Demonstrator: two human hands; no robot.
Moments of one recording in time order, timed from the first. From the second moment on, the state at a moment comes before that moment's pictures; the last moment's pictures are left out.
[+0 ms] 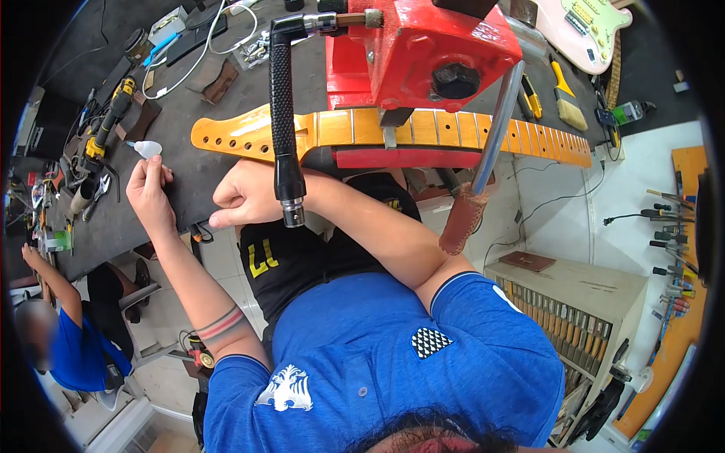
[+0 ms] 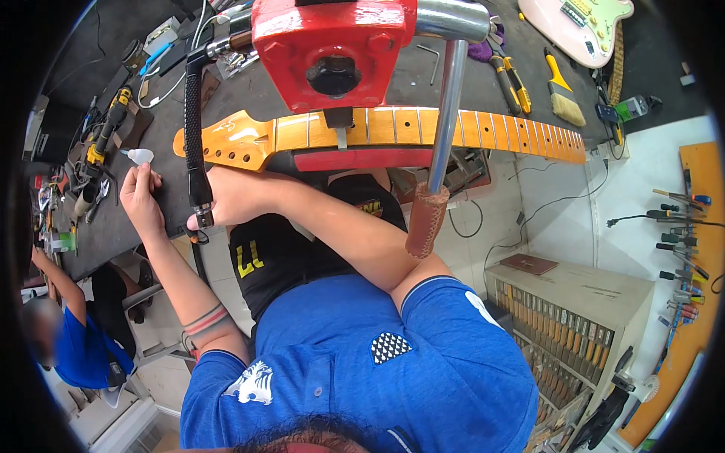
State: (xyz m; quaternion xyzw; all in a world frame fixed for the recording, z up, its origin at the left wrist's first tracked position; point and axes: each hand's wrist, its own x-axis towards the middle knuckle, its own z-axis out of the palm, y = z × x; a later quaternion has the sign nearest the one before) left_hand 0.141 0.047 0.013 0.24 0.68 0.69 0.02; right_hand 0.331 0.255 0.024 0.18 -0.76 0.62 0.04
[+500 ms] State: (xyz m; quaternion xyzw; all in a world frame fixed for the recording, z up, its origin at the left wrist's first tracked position) left_hand 0.151 0.052 0.018 0.26 0.76 0.60 0.00; right_hand 0.330 0.254 0.021 0.16 -0.70 0.69 0.00
